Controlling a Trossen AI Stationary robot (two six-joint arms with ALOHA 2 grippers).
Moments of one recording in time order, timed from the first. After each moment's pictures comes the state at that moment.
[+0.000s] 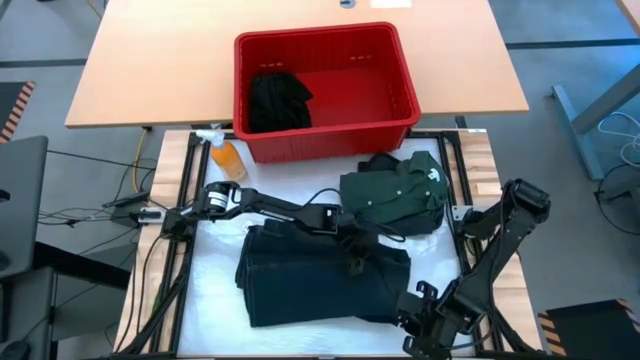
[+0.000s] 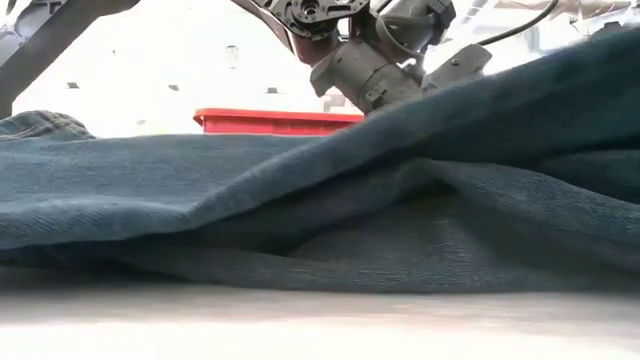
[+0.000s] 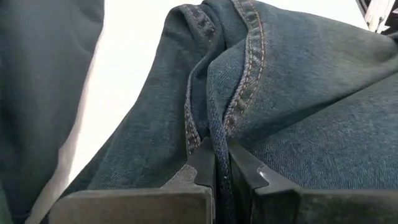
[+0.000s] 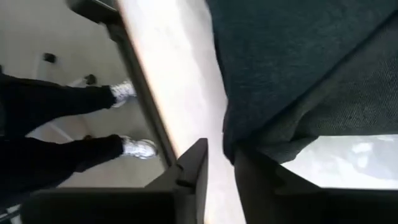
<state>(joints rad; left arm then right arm) -0.04 2.29 1.73 -0.16 0.20 -0.18 0.95 1.63 1.25 -0.76 0.20 1.36</state>
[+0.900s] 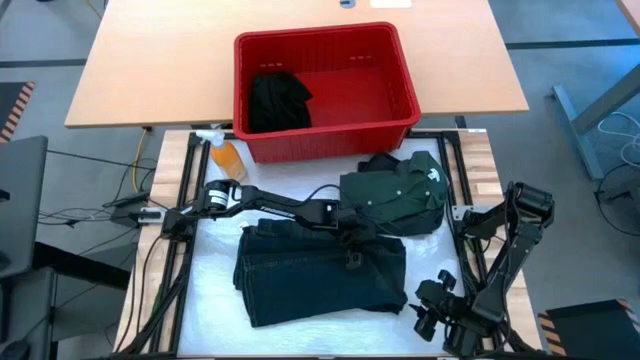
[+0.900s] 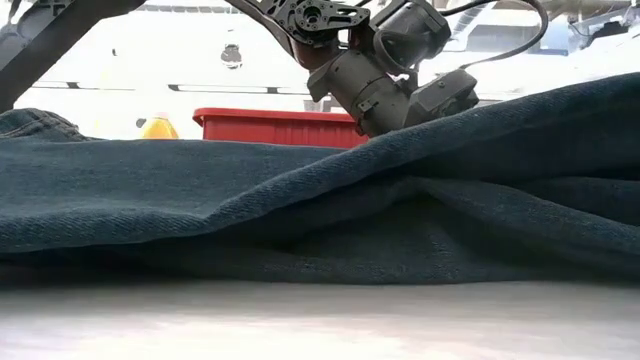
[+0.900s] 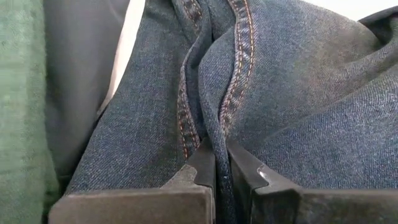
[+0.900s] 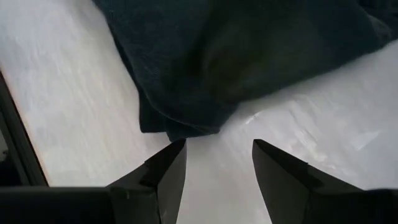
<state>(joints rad) -0.03 2.29 1.73 -0.23 0.23 -0.18 1.11 1.64 1.04 -0.90 0.58 1.70</state>
